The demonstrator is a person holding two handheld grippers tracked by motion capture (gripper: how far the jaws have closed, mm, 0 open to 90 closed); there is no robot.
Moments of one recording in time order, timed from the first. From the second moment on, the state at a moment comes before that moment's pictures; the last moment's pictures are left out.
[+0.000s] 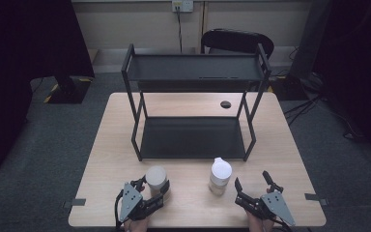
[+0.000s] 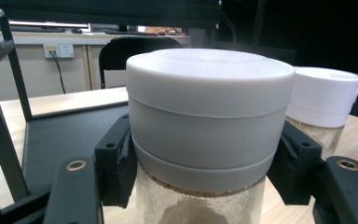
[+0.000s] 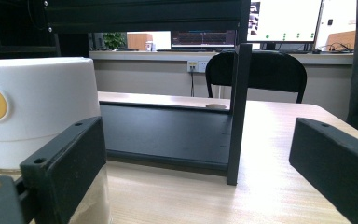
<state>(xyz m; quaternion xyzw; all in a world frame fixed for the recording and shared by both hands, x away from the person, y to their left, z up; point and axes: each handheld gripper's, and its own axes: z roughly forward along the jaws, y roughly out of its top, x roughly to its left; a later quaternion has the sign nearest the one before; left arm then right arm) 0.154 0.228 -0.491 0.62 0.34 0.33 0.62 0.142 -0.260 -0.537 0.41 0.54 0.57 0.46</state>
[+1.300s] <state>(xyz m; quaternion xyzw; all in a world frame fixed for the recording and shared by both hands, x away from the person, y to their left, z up) 0.176 0.236 -0.421 0.61 0.32 0.36 0.63 0.141 -0.259 -0.537 0.41 0.54 0.57 0.46</state>
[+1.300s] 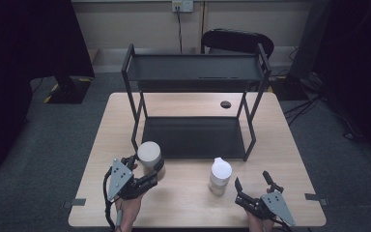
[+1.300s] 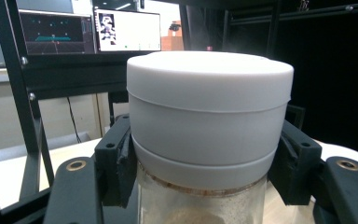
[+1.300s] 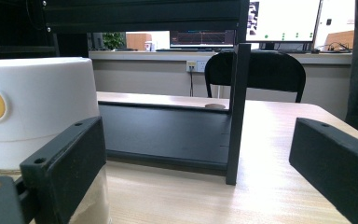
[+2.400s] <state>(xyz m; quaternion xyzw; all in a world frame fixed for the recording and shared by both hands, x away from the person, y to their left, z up) 0.224 0.216 -0.333 0.59 0.29 0.38 0.65 0.141 -0.258 -0.537 0.42 0.54 0.57 0.46</state>
